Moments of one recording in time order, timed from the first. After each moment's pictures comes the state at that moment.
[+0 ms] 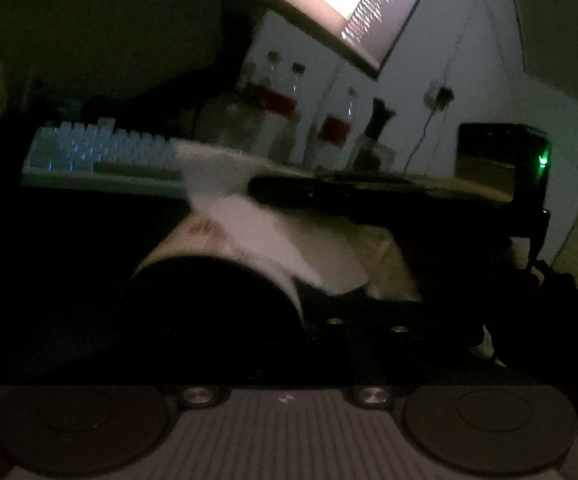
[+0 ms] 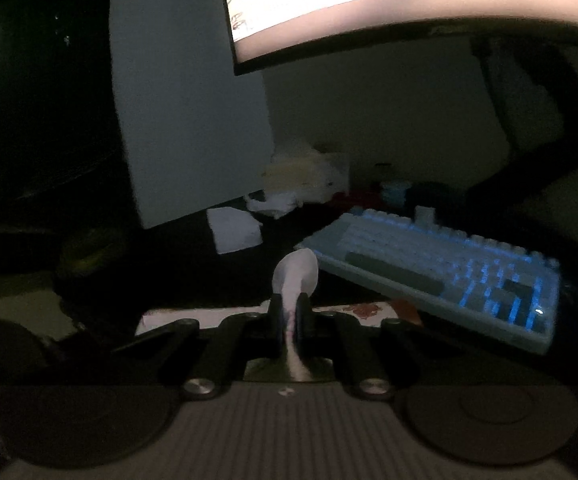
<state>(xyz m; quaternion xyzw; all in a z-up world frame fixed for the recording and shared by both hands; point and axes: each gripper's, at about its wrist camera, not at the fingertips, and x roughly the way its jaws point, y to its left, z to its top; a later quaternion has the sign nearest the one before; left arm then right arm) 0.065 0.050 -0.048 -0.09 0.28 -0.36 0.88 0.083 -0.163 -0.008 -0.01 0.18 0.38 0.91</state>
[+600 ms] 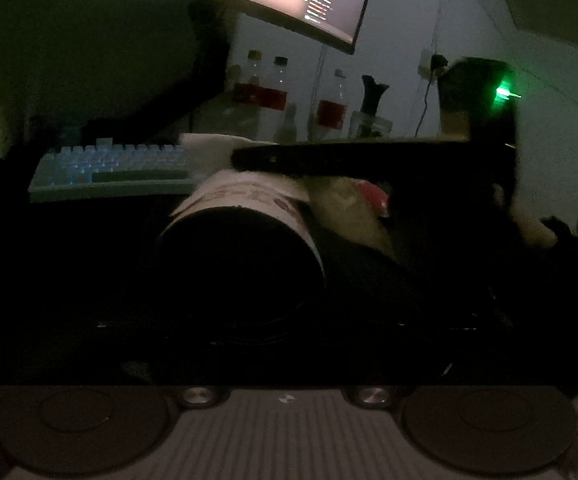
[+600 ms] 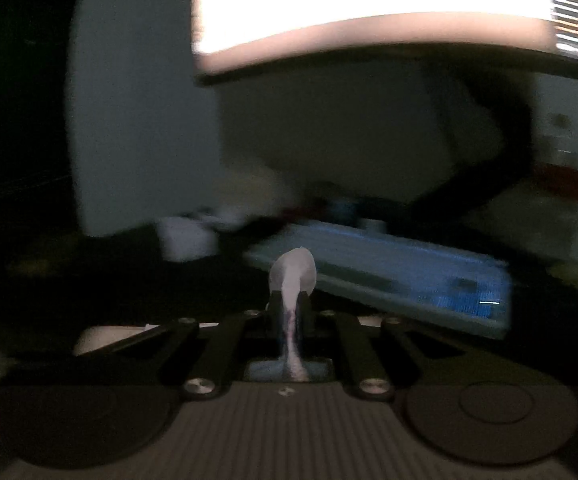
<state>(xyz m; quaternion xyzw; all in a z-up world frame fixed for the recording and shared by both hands) 0.025 0.017 -0.059 -0.02 0.25 -0.33 0.91 0.076 -0.162 -0.022 -0.02 0.16 0.28 0.95</state>
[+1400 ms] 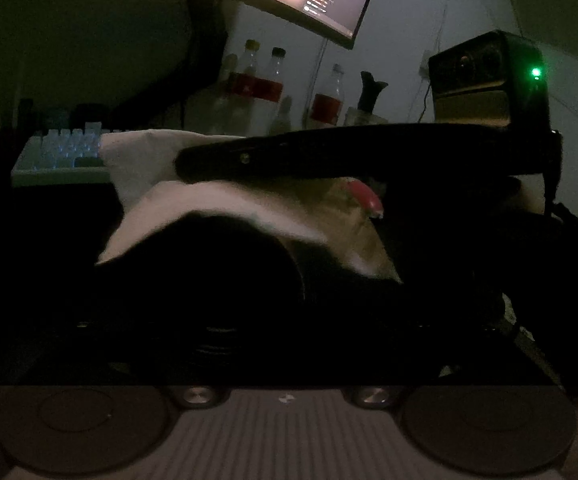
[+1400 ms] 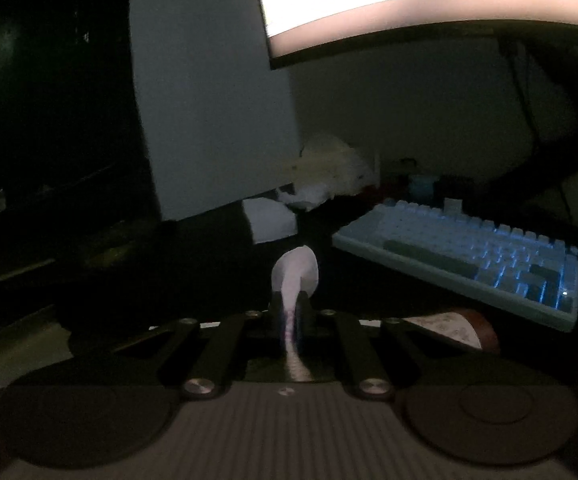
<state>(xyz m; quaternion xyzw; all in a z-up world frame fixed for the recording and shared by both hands) 0.026 0.008 -0.058 -0.05 0.27 -0.34 0.90 0.066 -0.150 -0.010 0.00 0.21 0.42 0.88</state>
